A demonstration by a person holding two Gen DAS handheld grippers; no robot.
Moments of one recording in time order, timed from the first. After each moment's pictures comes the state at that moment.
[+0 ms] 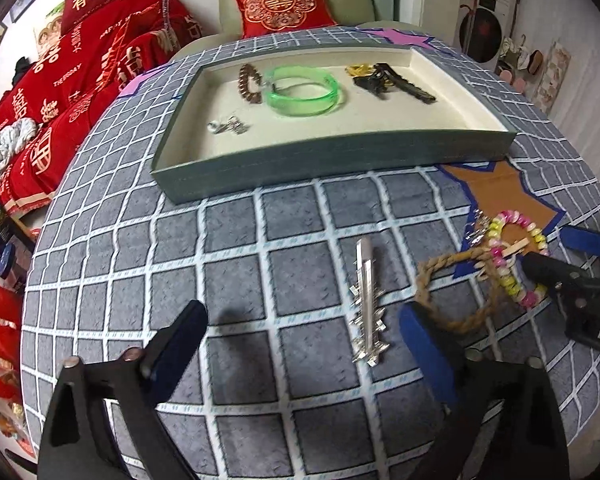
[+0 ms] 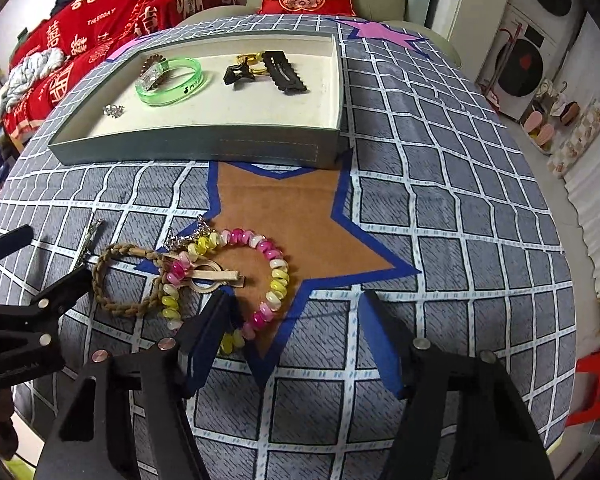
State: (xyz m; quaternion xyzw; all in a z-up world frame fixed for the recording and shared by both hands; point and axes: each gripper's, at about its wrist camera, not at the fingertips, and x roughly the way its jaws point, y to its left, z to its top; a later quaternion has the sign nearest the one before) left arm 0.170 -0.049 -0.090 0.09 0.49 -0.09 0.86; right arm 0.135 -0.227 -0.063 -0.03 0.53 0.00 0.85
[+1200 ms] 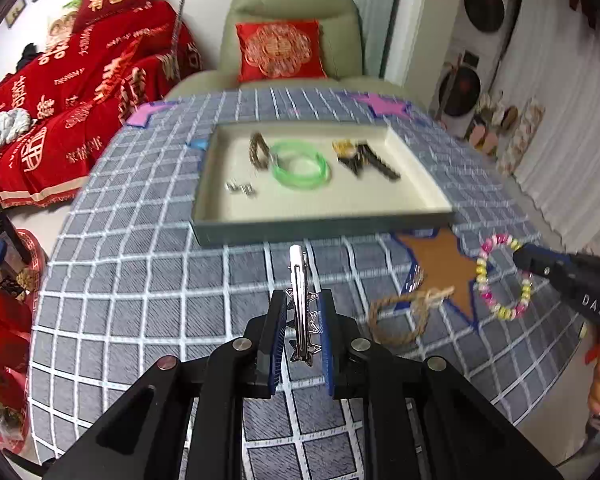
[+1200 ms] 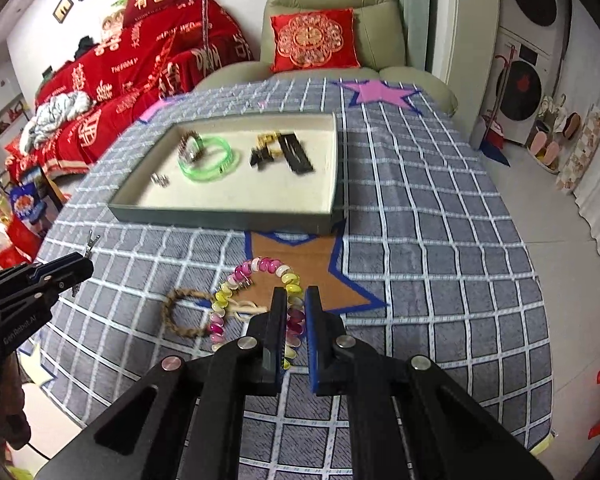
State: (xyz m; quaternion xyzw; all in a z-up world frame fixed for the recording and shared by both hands) left arm 0.143 -0.012 -0.016 0.00 0.42 -0.13 0.90; right arm 0.104 -0.236 0.015 0.01 0.45 0.04 0.89
